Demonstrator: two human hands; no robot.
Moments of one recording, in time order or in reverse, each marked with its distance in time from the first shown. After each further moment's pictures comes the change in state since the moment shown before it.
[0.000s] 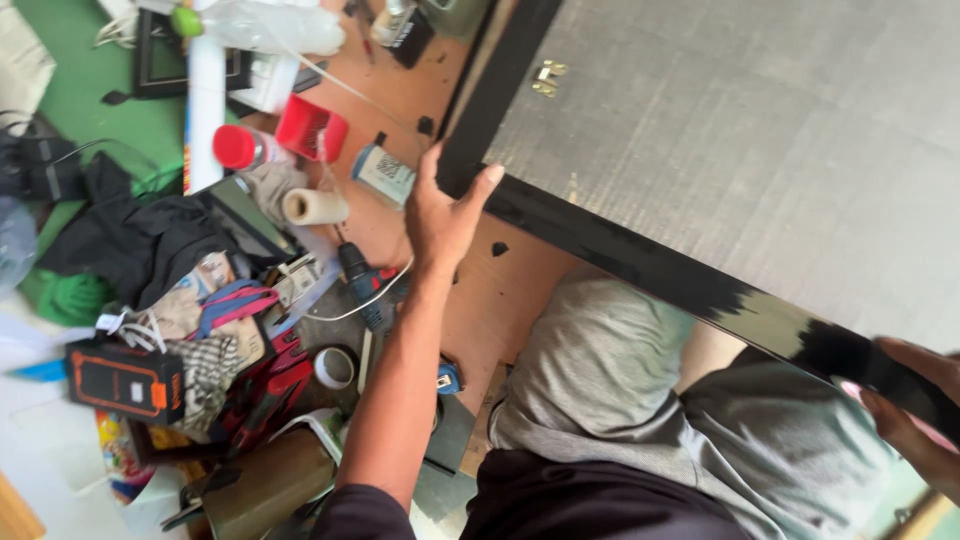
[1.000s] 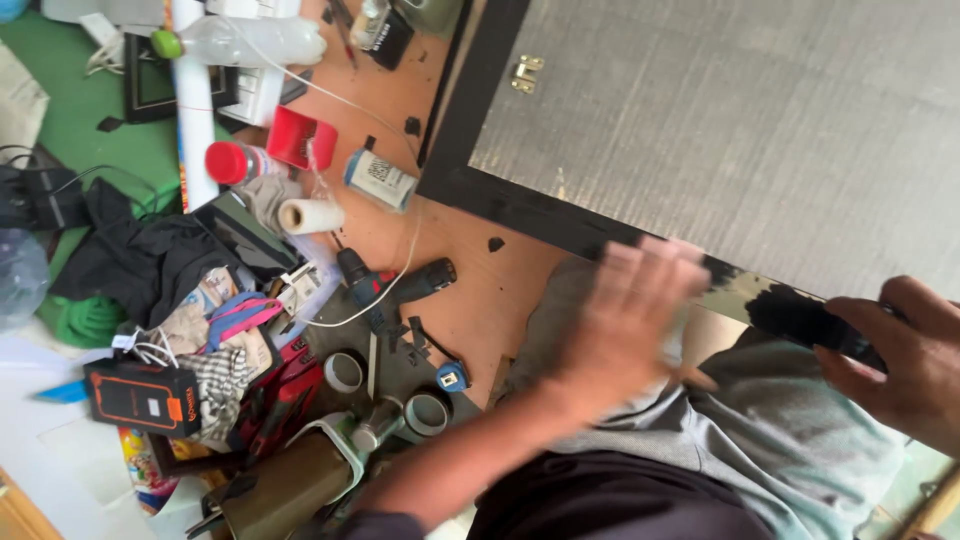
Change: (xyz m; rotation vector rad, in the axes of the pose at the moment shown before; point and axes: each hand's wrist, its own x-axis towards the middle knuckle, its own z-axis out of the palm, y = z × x) left_hand -0.139 0.120 0.058 0.702 -0.628 0.721; right_hand 0.064 -0.164 -0.029 -0.534 -0.124 -0.214
